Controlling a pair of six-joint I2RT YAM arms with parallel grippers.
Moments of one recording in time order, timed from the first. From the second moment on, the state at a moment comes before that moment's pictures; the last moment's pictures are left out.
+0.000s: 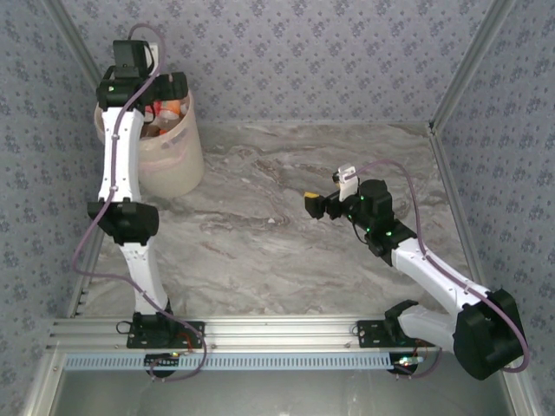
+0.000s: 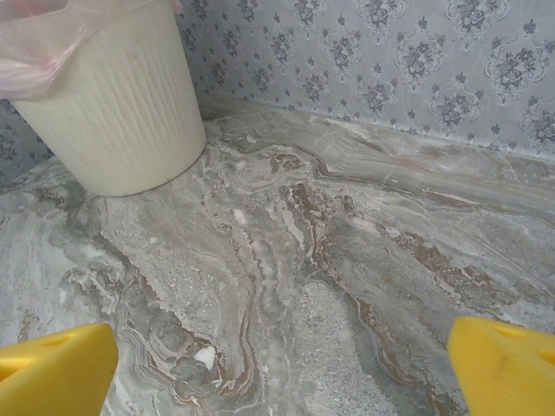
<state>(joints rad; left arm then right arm) -0.03 2.12 2.64 -1.06 0.00 -0.08 0.45 1.10 0.65 0.16 -0.19 0.07</state>
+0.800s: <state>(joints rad) -0.03 2.21 2.62 -1.03 0.35 -0.26 0.45 1.13 0.65 0.14 -0.16 0.07</state>
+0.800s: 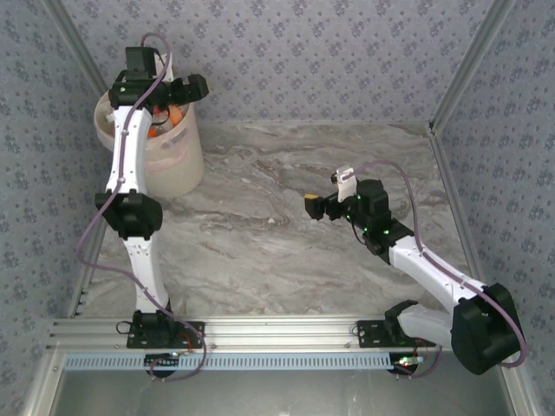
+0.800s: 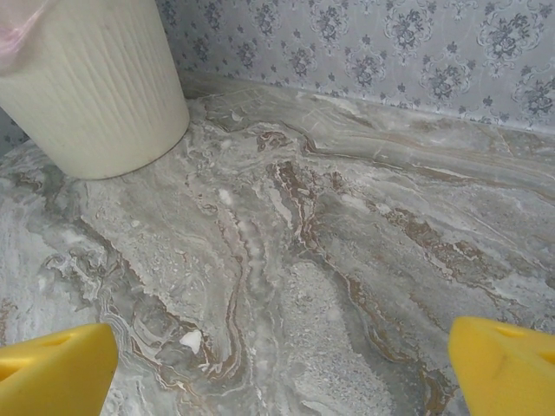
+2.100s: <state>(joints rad) -0.07 0.86 0.99 -0.27 -0.15 -0.38 0.13 0.91 0.38 0.18 0.35 0.14</state>
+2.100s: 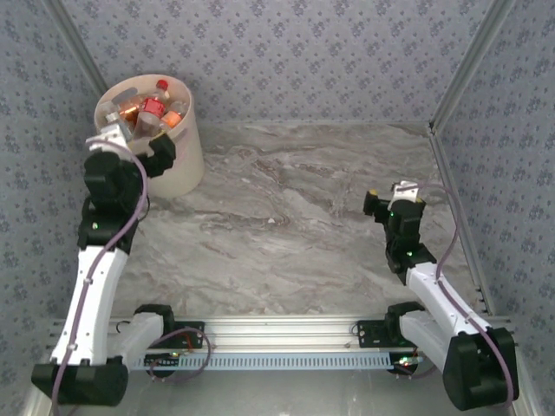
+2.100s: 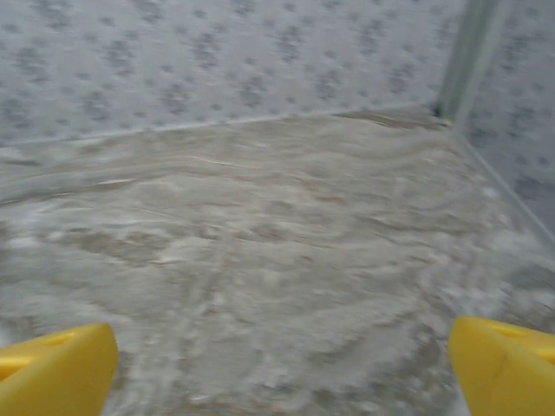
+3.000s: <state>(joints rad) 0.02 1.42 0.44 0.41 -0.23 -0.14 -0.15 1.49 0.40 0.65 -0.25 0.07</state>
